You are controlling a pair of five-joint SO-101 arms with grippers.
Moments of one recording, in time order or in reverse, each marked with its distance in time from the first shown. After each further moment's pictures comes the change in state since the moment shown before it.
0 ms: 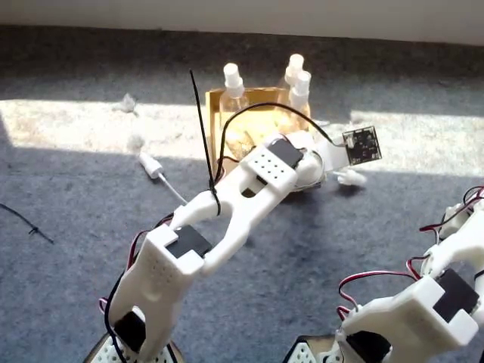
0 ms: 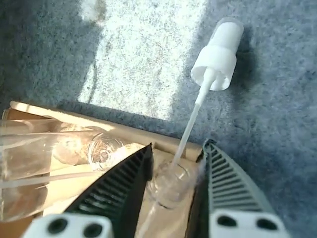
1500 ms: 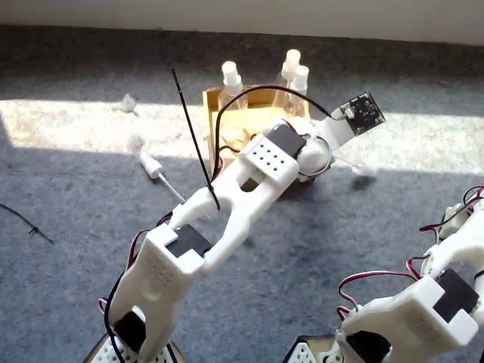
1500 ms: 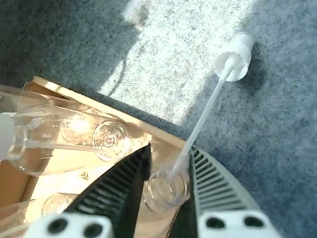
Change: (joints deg) left arm -0.2 0.1 -11.3 9.6 15.1; right arm 0.0 0.0 0.0 0.0 0.0
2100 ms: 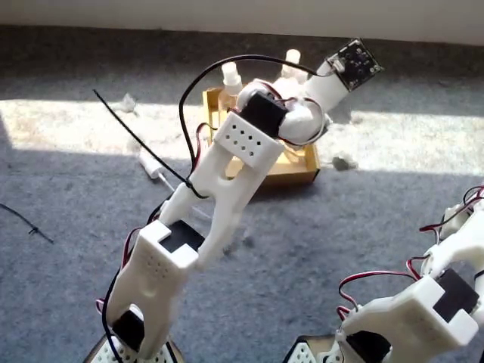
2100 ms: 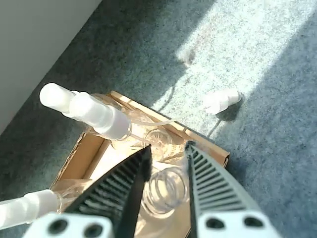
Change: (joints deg) left arm -3.3 0.0 -28.5 21.2 2.8; right arm 0.0 0.0 0.0 0.0 3.6
